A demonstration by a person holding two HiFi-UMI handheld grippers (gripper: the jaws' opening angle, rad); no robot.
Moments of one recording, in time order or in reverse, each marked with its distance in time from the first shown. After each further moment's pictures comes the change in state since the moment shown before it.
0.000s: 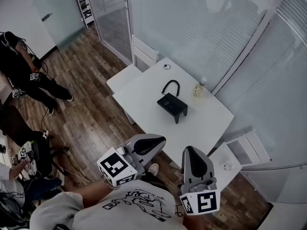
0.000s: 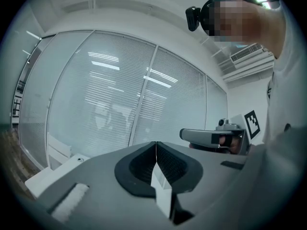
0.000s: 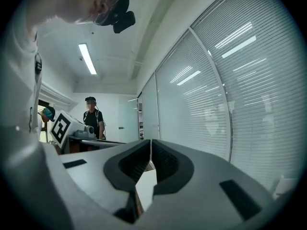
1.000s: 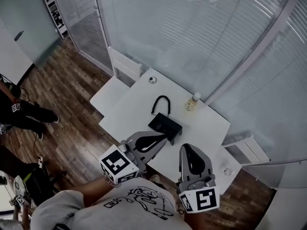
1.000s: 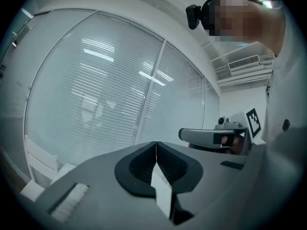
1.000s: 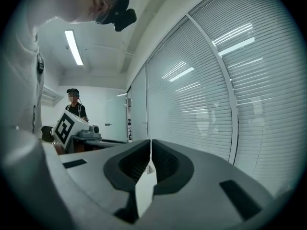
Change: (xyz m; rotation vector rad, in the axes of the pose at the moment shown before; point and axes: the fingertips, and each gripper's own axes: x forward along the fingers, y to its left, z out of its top) left arm 0.105 0.162 0.032 -0.019 0.040 -0.181; right arm 0.173 -0.071 0.004 -0.011 0.042 -0.132
